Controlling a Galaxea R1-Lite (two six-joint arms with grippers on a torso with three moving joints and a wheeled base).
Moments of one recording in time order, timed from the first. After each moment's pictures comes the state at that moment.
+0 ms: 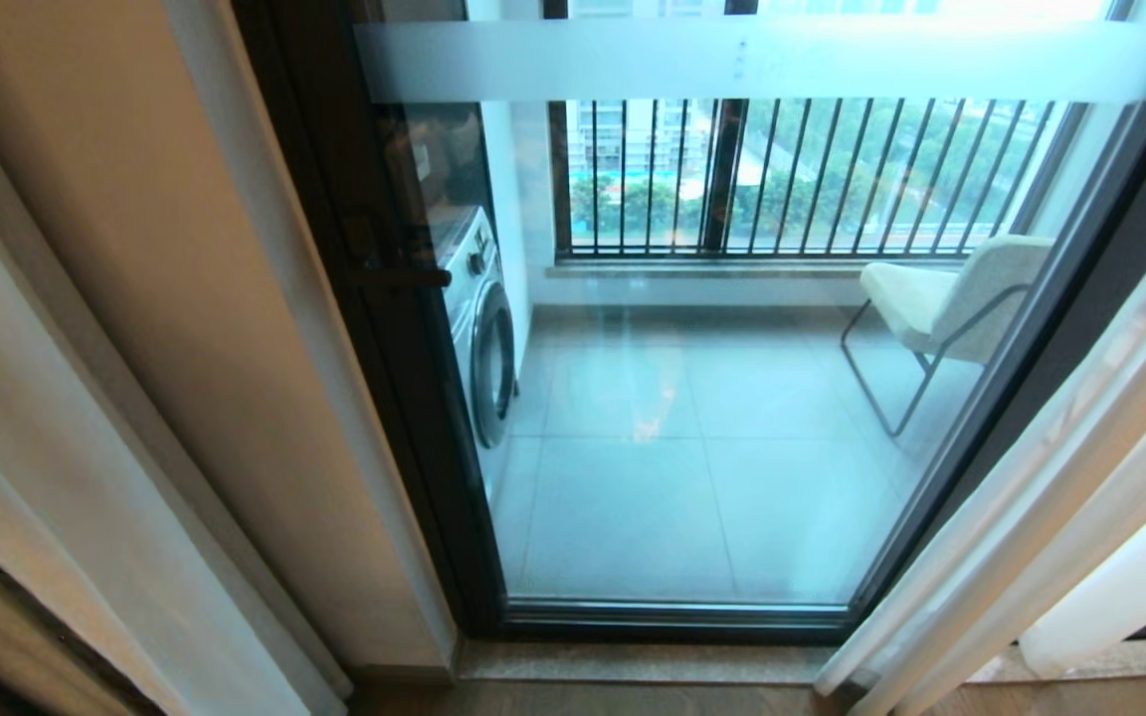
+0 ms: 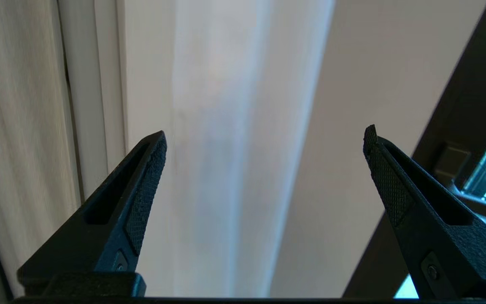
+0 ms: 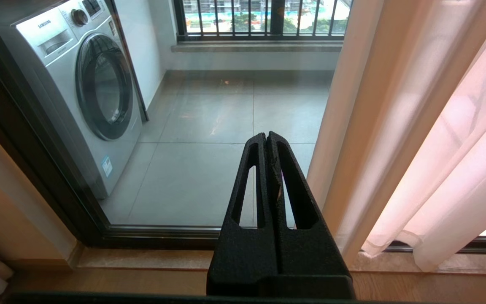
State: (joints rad) left arm 0.68 1.20 -0.34 -1.16 -0.24 -0.30; right arm -0.01 0.00 0.00 -0.07 -0.01 0.01
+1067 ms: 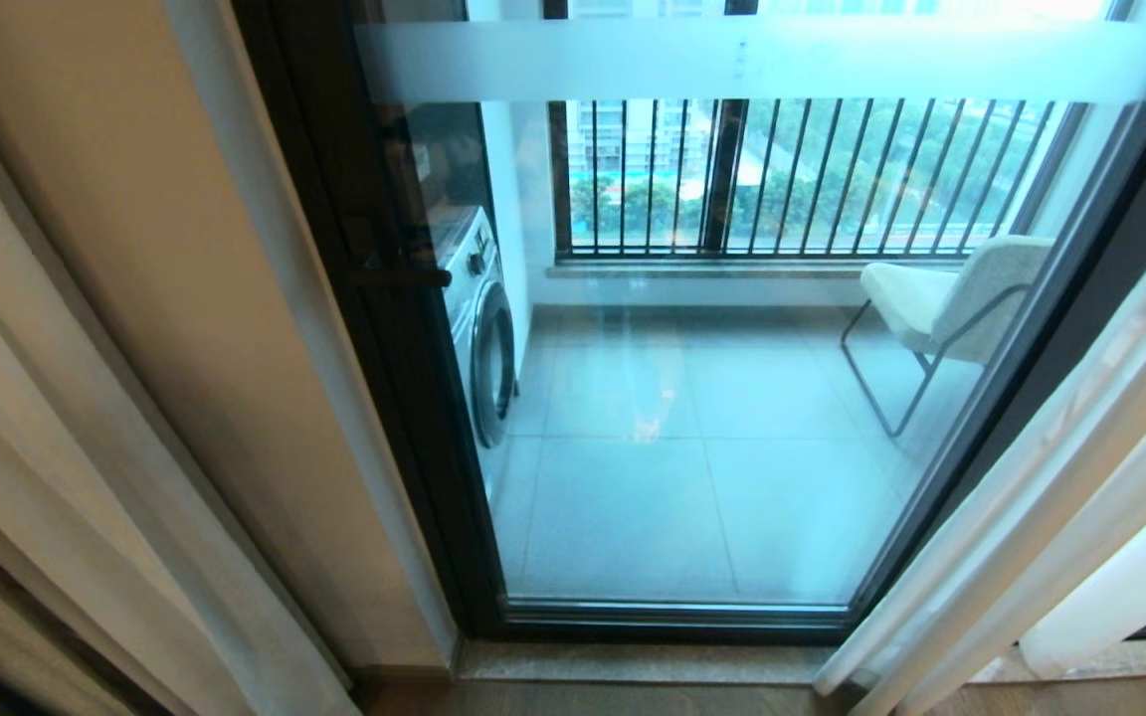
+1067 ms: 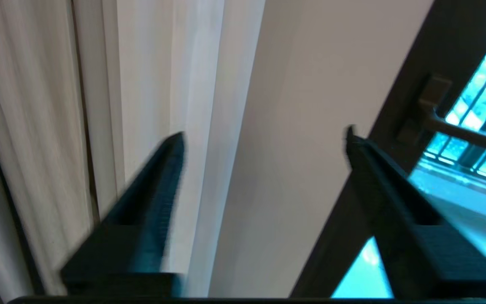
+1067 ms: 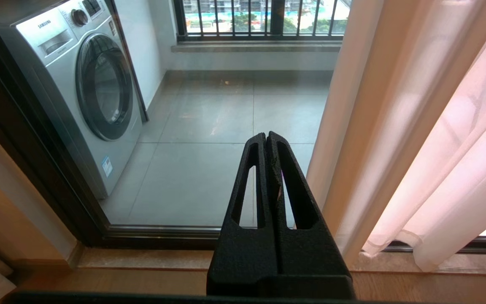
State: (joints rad) left arm 0.68 0.97 -0.03 -1.13 -0.25 -0.30; right arm -0.01 0.00 0.00 -0.07 -0.01 0.01
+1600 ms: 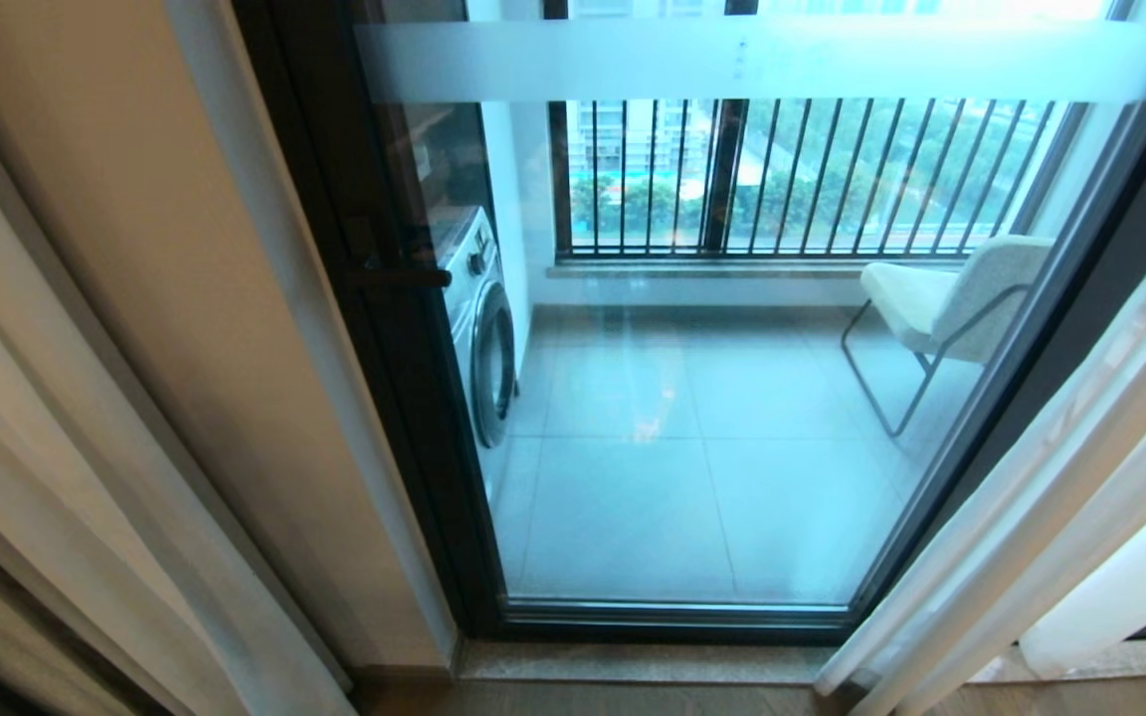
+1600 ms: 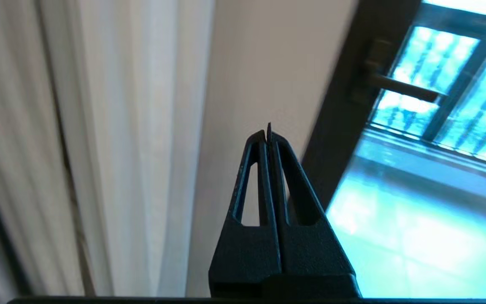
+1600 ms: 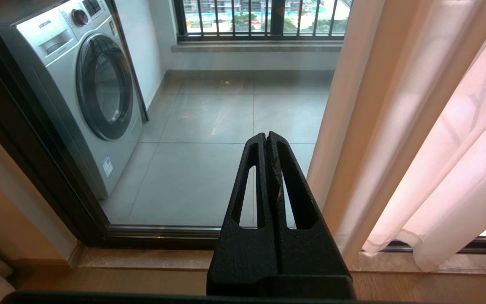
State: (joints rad) left arm 0.68 0.51 -0.01 -0.71 -0.36 -0.29; right arm -0.01 0.00 0.00 -0.07 -0.01 0.01
